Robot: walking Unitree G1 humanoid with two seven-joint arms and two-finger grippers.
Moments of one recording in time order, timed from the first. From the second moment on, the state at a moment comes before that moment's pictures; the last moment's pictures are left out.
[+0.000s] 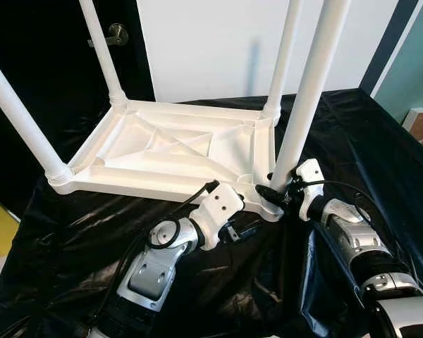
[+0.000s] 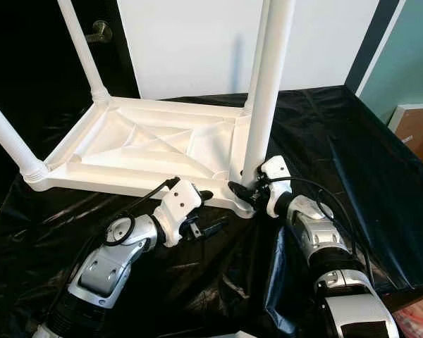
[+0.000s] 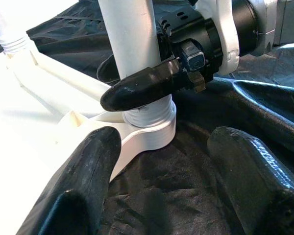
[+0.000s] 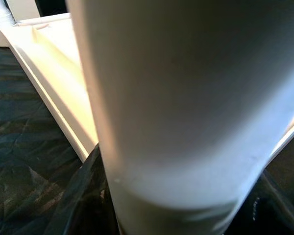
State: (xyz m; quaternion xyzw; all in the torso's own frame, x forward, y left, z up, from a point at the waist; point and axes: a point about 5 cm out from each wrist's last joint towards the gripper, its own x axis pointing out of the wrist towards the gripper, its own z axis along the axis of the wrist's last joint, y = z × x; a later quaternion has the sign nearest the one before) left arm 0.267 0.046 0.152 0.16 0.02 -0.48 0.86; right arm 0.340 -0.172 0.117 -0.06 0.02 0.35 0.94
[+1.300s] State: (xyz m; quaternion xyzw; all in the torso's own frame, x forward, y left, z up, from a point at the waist) left arm 0.260 0.046 0.148 0.15 0.03 -0.48 0.86; right arm 0.312 -0.112 0.119 0.06 0.00 0.00 1.00
